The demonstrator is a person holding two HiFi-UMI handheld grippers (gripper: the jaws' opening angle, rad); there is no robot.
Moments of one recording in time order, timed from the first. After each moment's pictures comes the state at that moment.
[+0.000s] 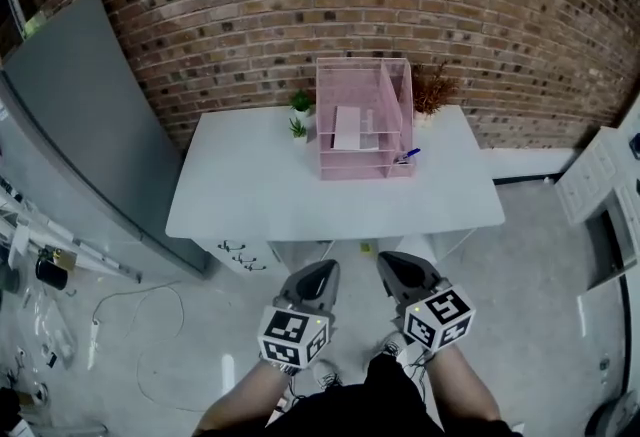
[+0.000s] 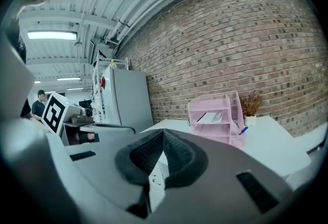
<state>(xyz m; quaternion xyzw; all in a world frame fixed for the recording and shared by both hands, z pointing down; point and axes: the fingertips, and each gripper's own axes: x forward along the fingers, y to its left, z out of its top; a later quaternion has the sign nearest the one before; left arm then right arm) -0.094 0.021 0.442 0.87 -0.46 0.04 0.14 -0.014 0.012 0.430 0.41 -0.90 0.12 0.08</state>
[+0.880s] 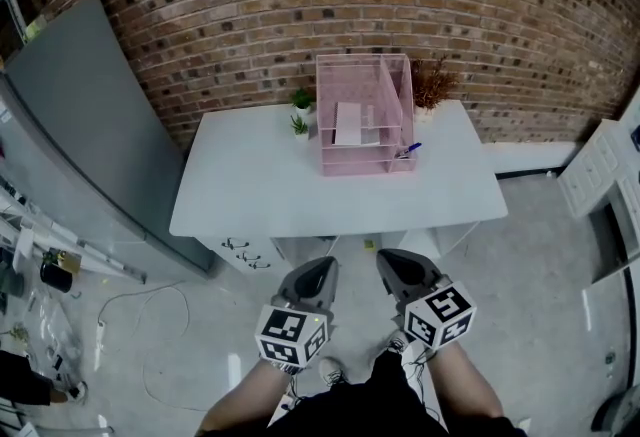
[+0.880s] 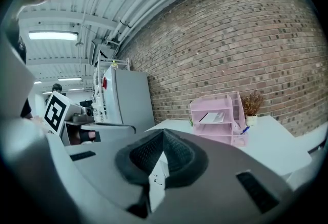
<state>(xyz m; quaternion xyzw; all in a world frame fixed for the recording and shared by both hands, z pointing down) -0.102 0.030 0.434 0.87 -0.47 0.03 0.14 -0.020 0.023 0.426 0.41 -0.90 0.12 0.07</state>
